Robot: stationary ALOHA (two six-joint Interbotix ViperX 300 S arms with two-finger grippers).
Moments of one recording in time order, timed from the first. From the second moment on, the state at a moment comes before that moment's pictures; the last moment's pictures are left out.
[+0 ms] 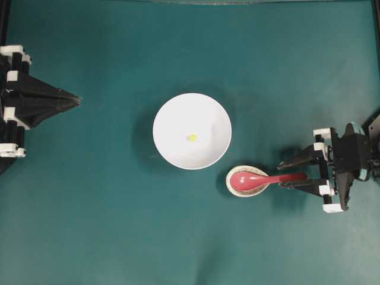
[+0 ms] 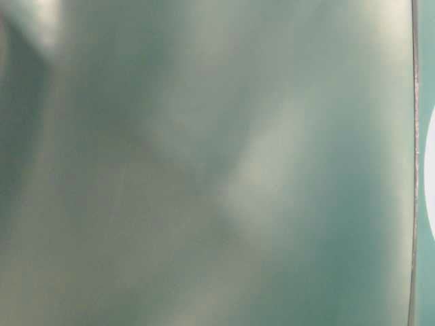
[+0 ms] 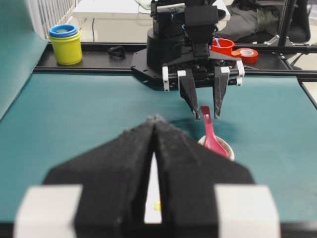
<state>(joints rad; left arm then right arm) 0.05 -0.92 1.18 0.01 -0.28 0.01 0.46 0.00 1.38 0.45 -1.02 0.04</state>
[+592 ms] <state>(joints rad) 0.07 -0.91 1.18 0.01 -0.29 0.01 0.46 0.07 1.36 0.43 -1.02 0.04</state>
